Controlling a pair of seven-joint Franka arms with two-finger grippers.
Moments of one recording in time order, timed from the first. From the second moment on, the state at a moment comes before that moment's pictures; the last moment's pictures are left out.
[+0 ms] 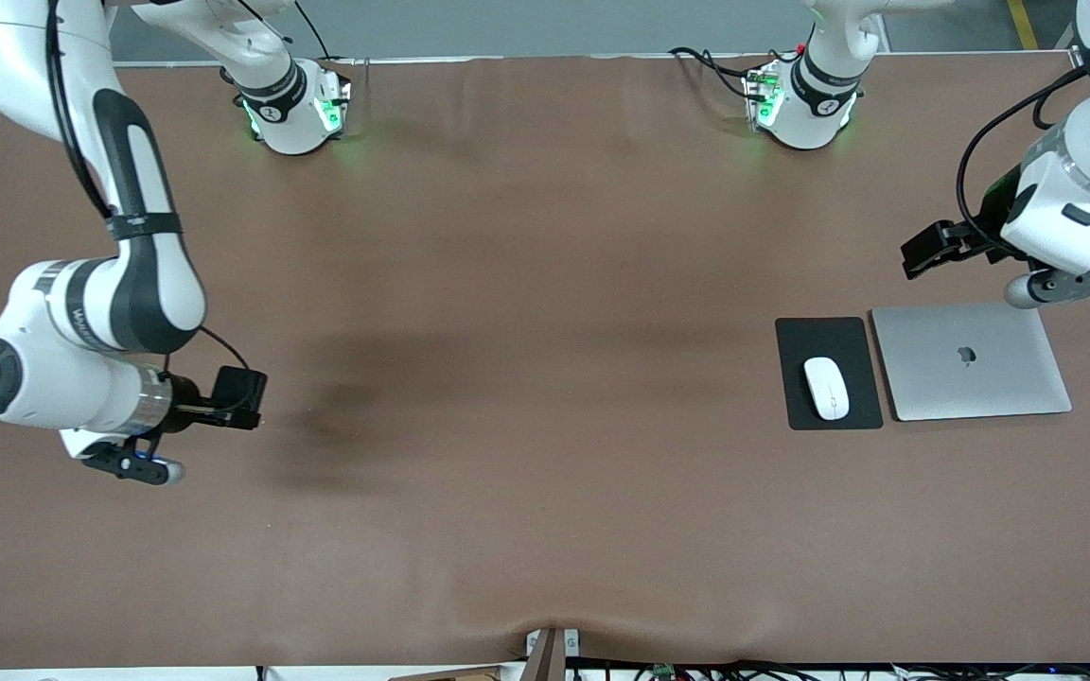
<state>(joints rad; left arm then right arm) -0.02 0.08 -0.17 -1.50 0.03 1.51 -0.35 0.14 0.52 -0.16 -1.57 0.18 1.95 0.15</state>
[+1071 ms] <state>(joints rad) 0.00 0.08 -0.16 -1.50 0.03 1.51 -0.33 -0.07 0.52 -0.16 -1.98 0.13 2.50 -0.20</state>
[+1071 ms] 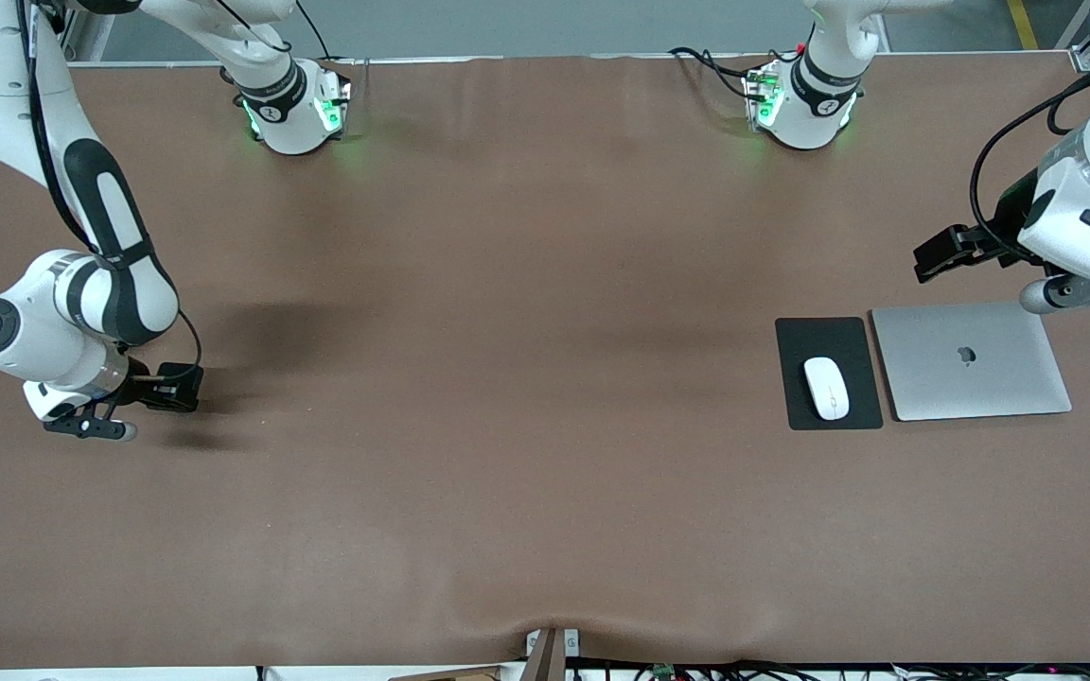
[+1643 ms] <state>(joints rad) 0.00 0.08 -0.17 -1.49 0.03 1.51 -0.32 -0.16 0.55 -0.15 -1.99 0.13 2.50 -0.31</state>
